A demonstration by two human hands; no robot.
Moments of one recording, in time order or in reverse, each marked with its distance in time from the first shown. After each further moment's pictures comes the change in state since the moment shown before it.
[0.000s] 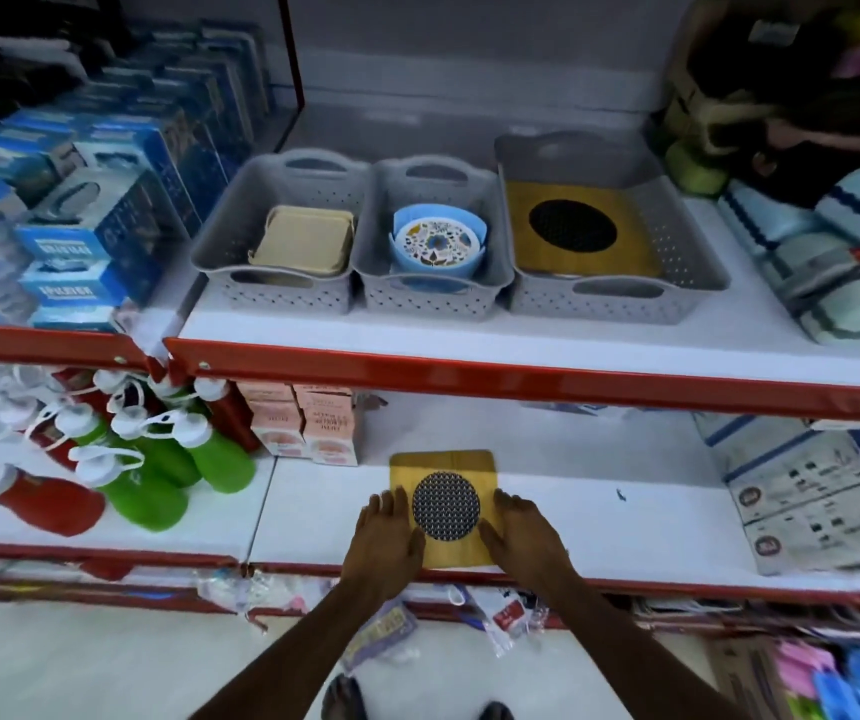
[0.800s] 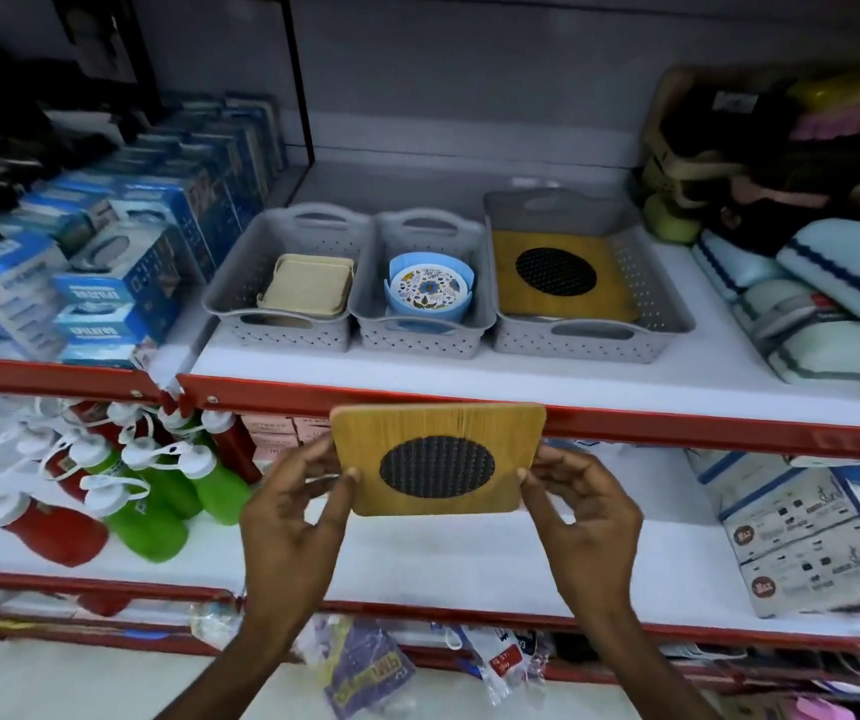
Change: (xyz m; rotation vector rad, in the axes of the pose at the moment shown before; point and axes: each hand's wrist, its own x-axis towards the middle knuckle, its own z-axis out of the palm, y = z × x) left_hand -0.084 0.042 -0.167 -1.009 0.776 0.130; right_hand -0.071 -0.075 -0.143 1.038 0.768 -0.145
